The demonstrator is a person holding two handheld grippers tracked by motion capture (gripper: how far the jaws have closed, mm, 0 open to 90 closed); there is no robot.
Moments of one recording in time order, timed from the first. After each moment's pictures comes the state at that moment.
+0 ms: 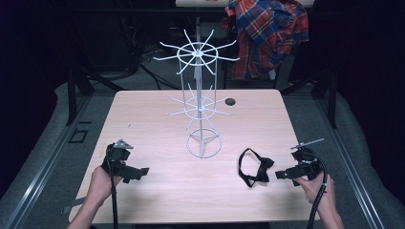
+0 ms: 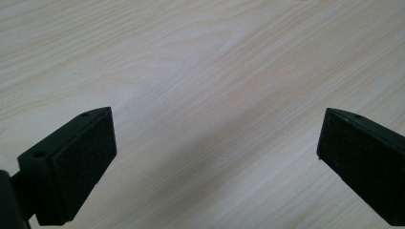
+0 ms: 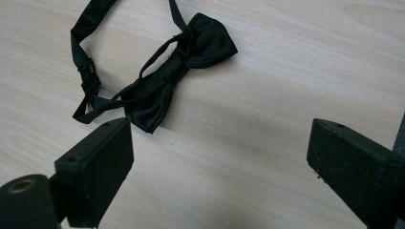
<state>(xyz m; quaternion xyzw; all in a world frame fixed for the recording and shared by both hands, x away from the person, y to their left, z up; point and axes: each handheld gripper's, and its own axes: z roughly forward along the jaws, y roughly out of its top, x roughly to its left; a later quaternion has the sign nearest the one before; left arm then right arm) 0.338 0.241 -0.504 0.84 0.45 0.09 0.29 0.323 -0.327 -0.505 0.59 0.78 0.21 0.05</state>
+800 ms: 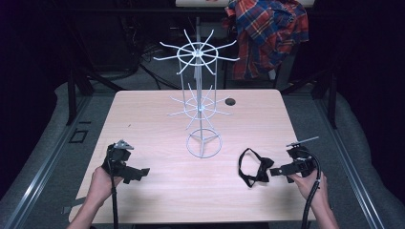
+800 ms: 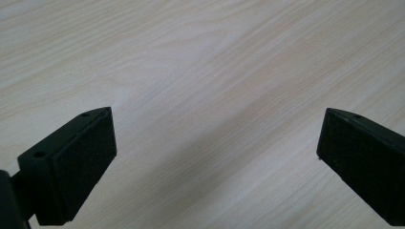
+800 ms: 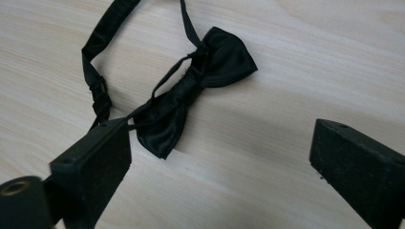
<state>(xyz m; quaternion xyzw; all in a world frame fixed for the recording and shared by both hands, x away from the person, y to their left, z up) 0.336 0.239 -0.504 0.84 0.45 0.09 0.29 0.338 -0.318 -0.516 0.59 0.77 0.23 0.03</state>
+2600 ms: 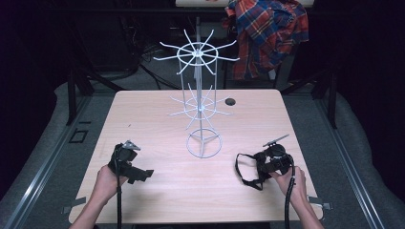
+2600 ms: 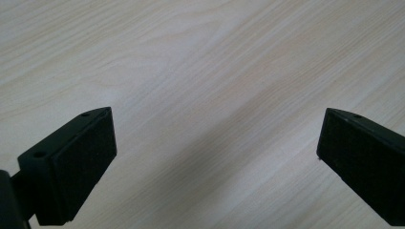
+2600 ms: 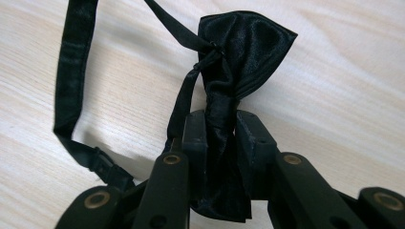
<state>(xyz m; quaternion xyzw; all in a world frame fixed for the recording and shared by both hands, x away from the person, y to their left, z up) 0.342 0.226 -0.509 0.86 0.43 0.09 0.26 0.355 -0.260 -0.530 0.56 0.81 0.16 0.09</state>
